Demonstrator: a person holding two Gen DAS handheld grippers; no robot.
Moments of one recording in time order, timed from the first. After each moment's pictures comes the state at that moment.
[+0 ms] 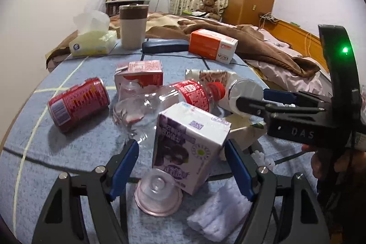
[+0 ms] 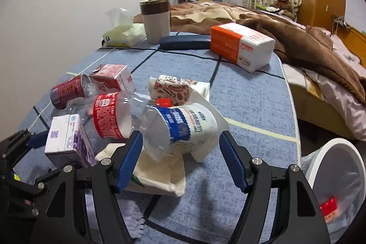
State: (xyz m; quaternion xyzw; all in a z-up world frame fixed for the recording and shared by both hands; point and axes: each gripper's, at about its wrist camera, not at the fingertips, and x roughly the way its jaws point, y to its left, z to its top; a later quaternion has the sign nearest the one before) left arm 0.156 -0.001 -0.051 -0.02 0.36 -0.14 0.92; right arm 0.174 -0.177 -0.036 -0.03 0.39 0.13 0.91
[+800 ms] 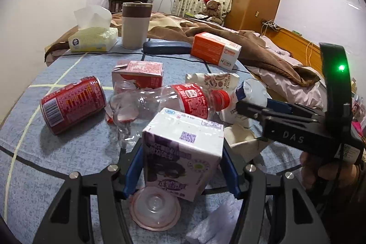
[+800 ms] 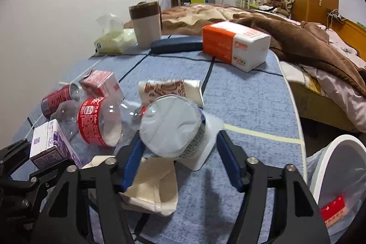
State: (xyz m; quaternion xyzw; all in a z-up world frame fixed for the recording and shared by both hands) left arm 0.171 0.000 -0.055 -0.05 0.36 -0.14 0.92; right arm 0.190 -0.186 -0.046 0.00 0.37 0.12 0.92
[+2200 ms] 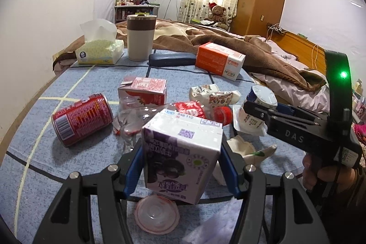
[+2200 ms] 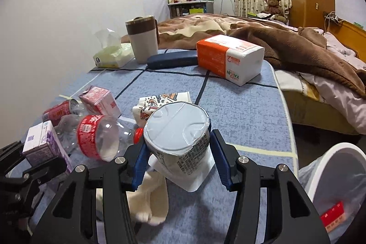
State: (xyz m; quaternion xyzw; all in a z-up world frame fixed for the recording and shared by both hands) left arm 0.167 -0.006 -0.035 -0.04 0.34 -0.11 0.93; right arm 0.190 -0.203 -0.035 0.02 0.34 0.13 0.93
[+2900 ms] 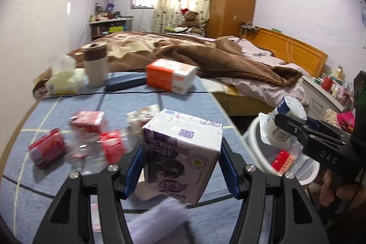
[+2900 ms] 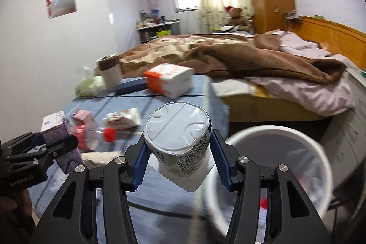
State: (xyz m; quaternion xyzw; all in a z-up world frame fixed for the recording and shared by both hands) left arm 0.152 -0.103 0.012 0.00 0.31 -0.18 0.93; right arm 0.107 -0.309 0.011 0.06 0.29 0.02 0.96
